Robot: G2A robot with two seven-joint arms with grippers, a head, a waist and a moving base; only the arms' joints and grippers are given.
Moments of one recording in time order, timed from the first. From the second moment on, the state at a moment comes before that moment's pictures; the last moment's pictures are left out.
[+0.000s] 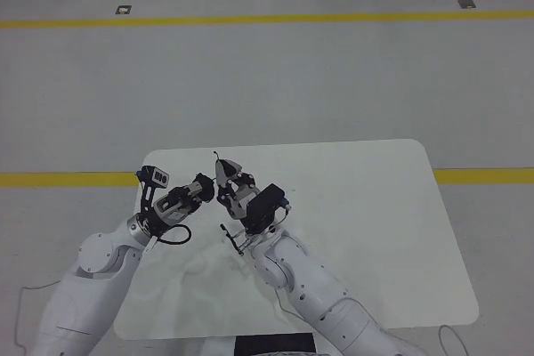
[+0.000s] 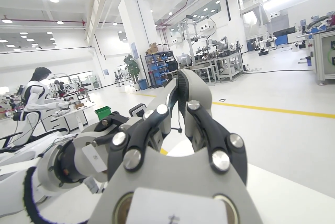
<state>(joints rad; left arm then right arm) 1.56 -1.01 -1.41 -1.66 -0.70 -0.34 -0.81 -1.30 -1.60 0.81 -1.37 -1.30 -0.09 -0.65</state>
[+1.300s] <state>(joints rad) 1.56 -1.01 -1.41 -1.66 -0.70 -0.34 -0.81 -1.29 -1.62 0.80 -1.33 -1.33 -0.06 -0.64</state>
